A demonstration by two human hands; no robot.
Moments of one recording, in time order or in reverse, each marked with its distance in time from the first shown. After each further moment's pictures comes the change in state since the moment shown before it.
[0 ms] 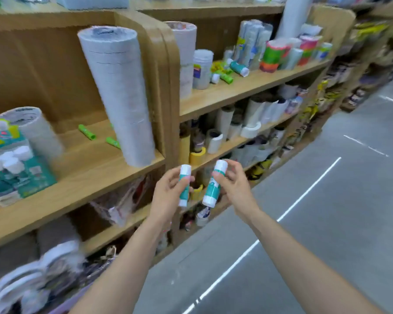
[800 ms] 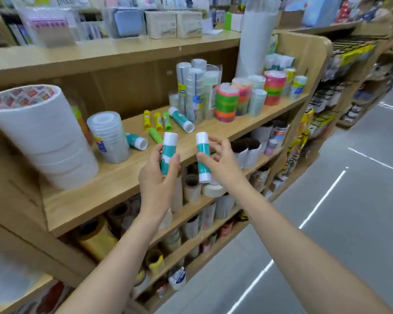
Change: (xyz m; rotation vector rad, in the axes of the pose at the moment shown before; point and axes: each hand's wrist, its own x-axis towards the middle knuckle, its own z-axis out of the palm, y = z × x) left_hand 0.244 0.077 0.221 0.478 0.253 0.530; right_hand 0.296 -0.103 -0.171 -0.170 -0.034 -0.207
